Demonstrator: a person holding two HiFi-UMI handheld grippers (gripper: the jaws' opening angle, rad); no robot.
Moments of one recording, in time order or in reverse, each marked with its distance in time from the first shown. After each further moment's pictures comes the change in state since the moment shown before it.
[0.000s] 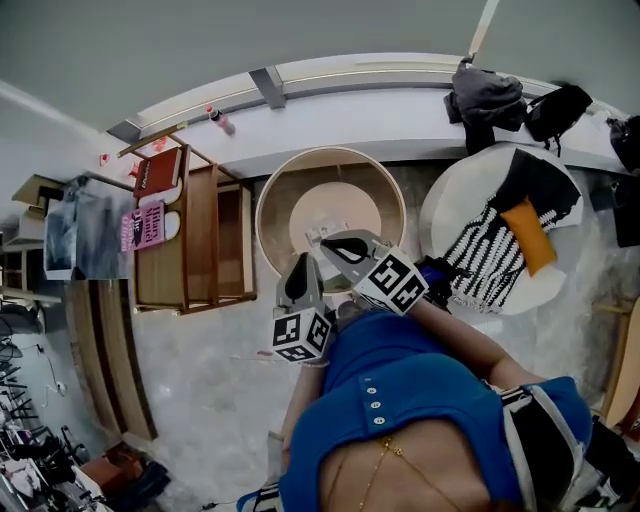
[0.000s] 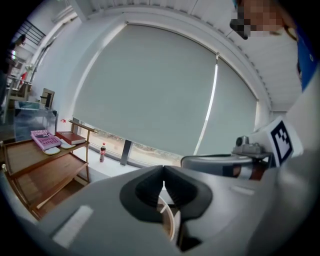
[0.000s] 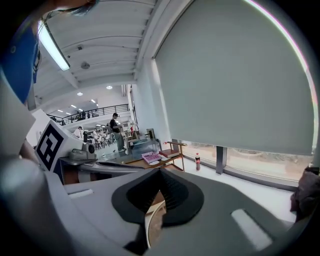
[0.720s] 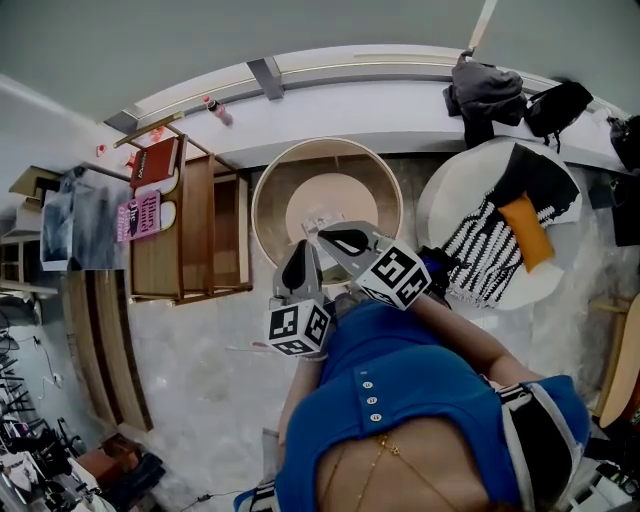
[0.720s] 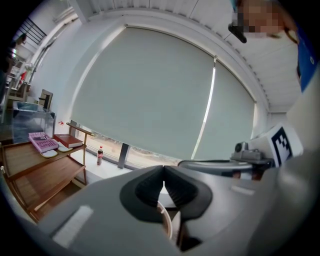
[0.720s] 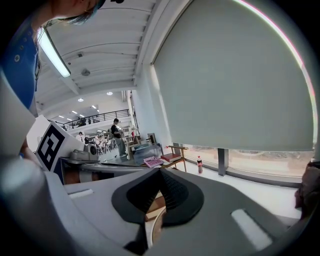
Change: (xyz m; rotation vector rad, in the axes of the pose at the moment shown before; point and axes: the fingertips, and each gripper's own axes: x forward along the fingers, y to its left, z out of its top) left arm -0.002 -0.021 0.014 0.003 -0.033 -0.018; right arm -0.017 0.003 0.008 0.032 -0.056 0.019
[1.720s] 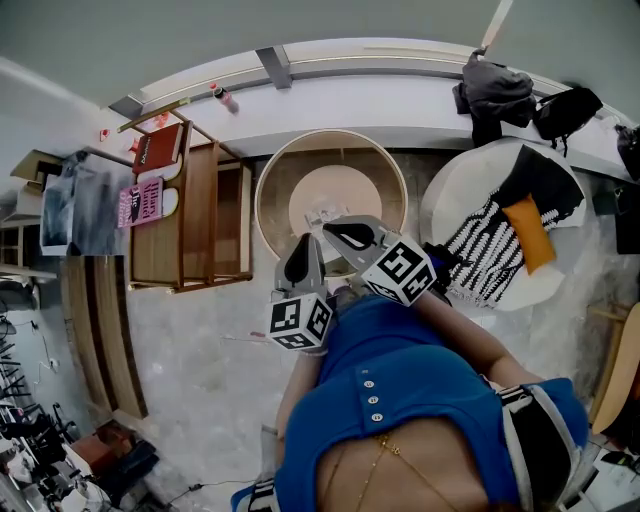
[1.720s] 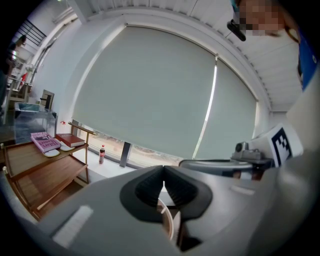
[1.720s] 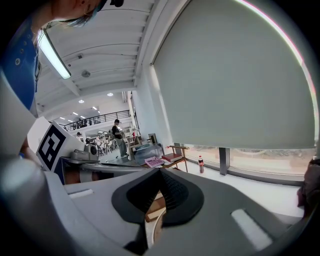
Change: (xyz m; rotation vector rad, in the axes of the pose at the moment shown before) left arm 0.002 0.006 0.000 -0.002 0.020 0.020; right arm 0.004 -0.003 0.001 0.014 -0.002 0.016
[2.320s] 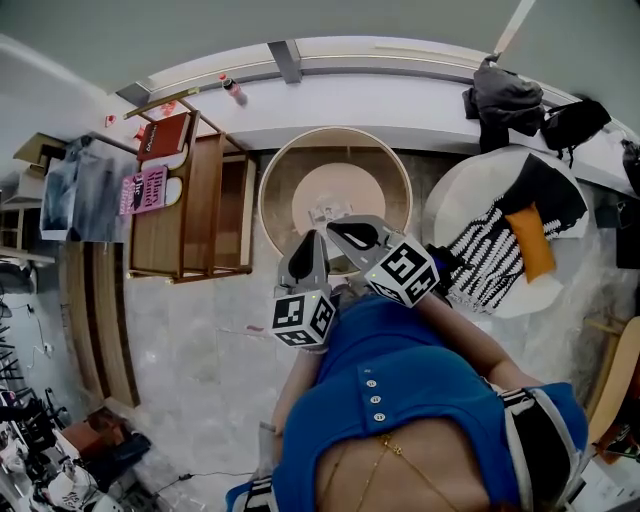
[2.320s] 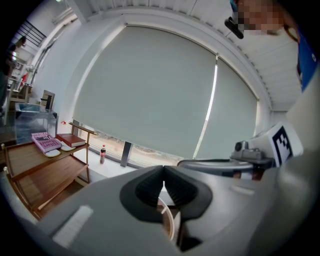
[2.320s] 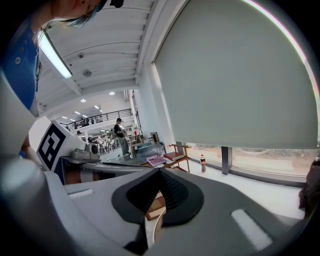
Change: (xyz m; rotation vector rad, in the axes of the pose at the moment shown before) left arm 0.002 0.004 -0.004 0.001 0.003 0.009; right arm 0.007 0.003 -0.005 -0.010 0.016 0.023
